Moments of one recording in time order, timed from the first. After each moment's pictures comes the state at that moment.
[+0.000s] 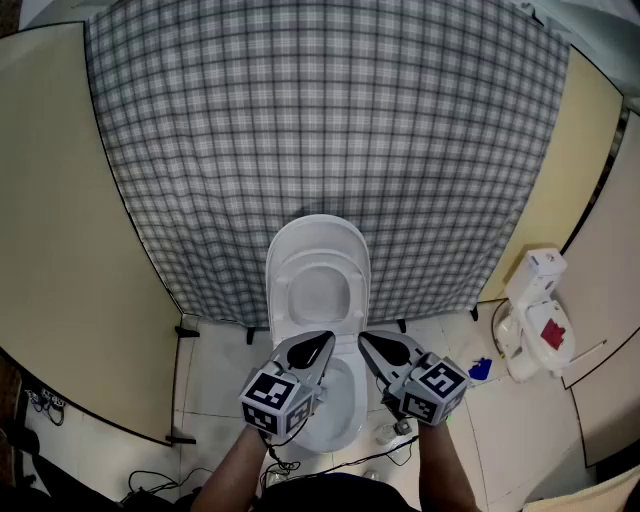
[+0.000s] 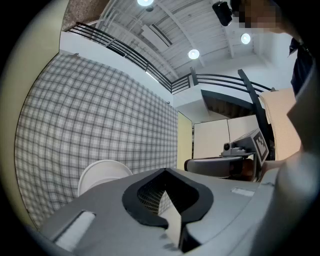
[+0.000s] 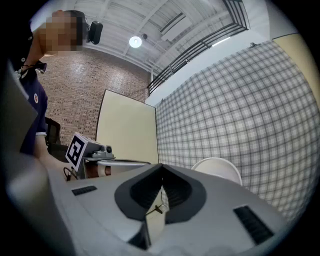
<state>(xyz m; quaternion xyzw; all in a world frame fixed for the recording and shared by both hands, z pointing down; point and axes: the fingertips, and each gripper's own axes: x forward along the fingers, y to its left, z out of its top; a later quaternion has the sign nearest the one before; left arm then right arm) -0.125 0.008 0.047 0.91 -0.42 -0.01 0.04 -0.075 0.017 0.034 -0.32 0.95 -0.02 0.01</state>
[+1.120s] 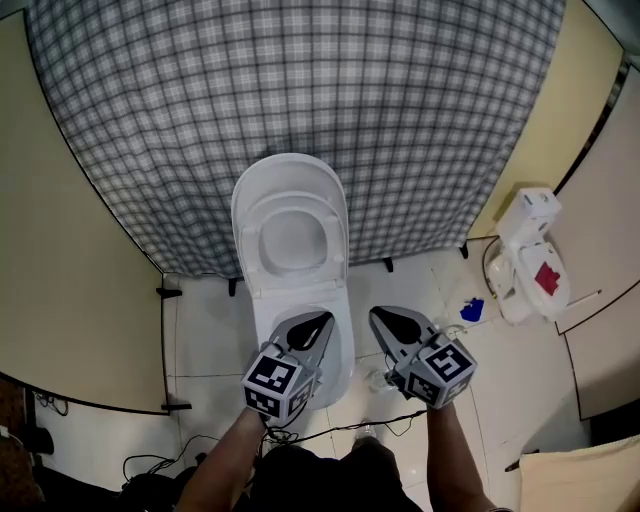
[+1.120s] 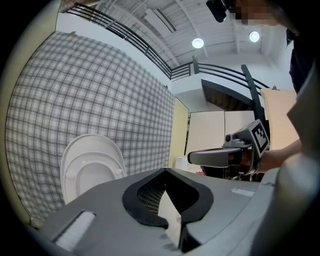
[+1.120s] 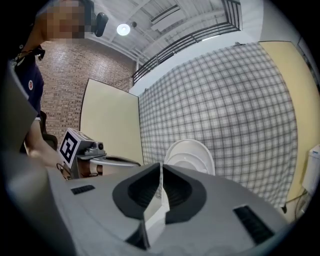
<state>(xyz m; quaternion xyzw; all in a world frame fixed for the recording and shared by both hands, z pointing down) 0.034 -0.049 0.133 0.92 -0.38 0.06 0.09 0.104 -0.042 0.108 -0.40 0.91 -0.08 -0.05</state>
